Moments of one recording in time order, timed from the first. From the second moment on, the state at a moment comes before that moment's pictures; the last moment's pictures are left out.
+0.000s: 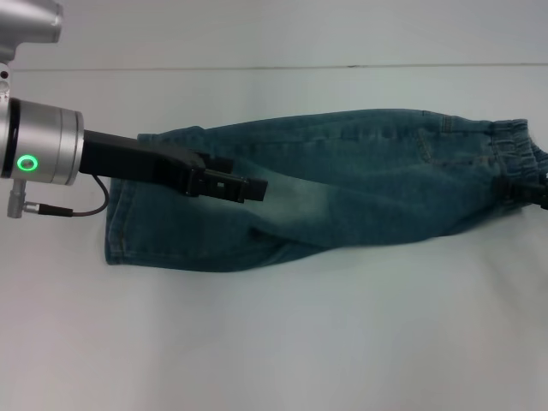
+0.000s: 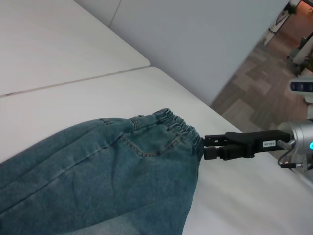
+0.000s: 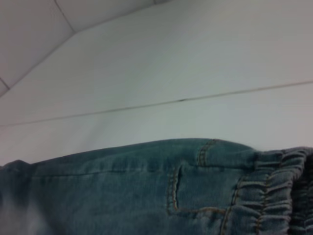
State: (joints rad) left arm -0.69 -2.08 0.79 0.90 2.16 1.63 -2.03; right arm 0.45 2.00 -0.49 -0.62 -2.12 -1.22 1.74
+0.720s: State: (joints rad) left arm -0.70 -2.08 0.80 0.89 2.16 1.63 -2.04; right arm 0.44 2.01 -0.50 -0.61 -2.12 -1.20 1.73
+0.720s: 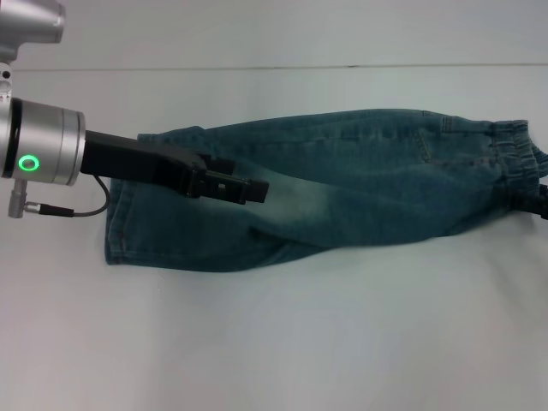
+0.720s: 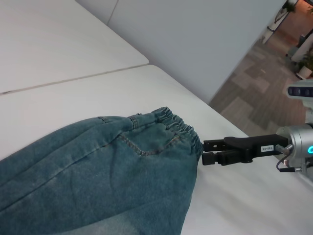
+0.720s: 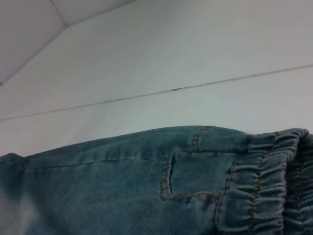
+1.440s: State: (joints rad) left arm -0.69 -2.08 0.80 0.89 2.17 1.63 -2.04; right arm 0.44 2.01 -0.50 -0.58 -2.12 -1.18 1.74
